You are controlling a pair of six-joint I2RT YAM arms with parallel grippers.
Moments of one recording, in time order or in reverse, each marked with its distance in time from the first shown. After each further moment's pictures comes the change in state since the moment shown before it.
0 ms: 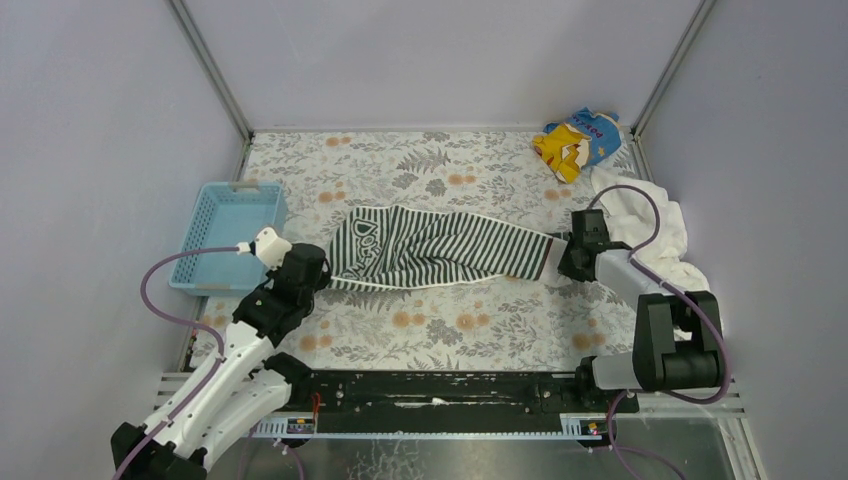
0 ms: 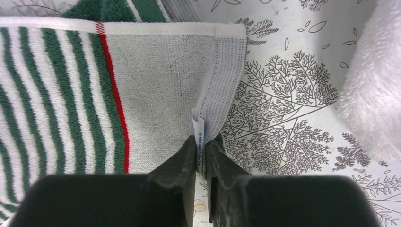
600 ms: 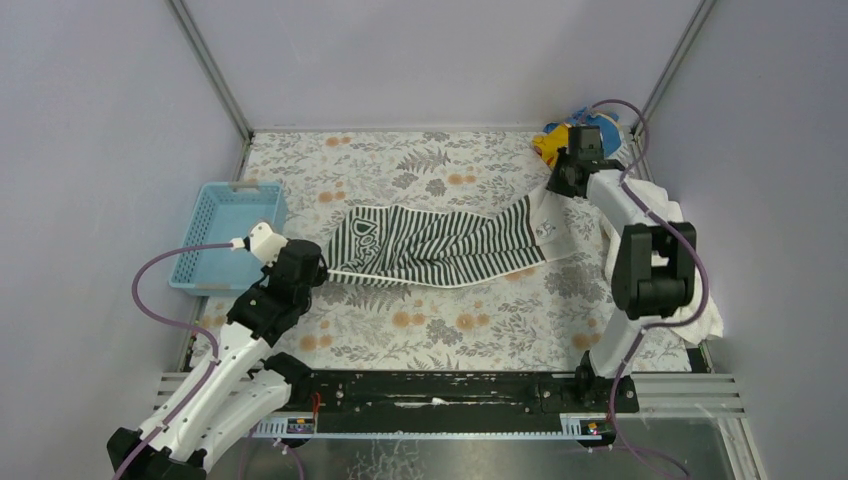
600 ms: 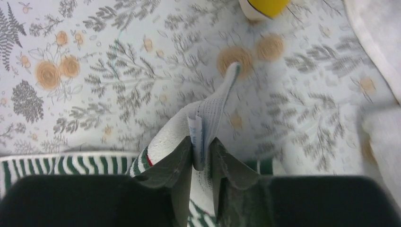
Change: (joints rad) left arm 0.000 -0.016 0.051 -0.012 -0.027 0.023; right arm -0.001 0.362 0.667 -0.077 -0.118 -0.072
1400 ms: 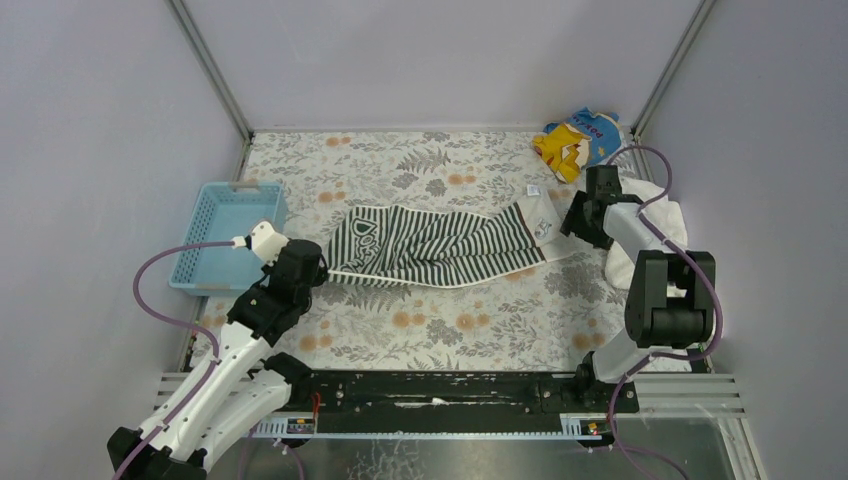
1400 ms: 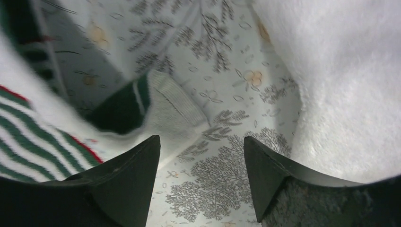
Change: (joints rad) left arm 0.000 0.003 0.000 0.000 -0.002 0.029; right arm -0.076 -0.135 -0.253 -0.105 0.142 0.010
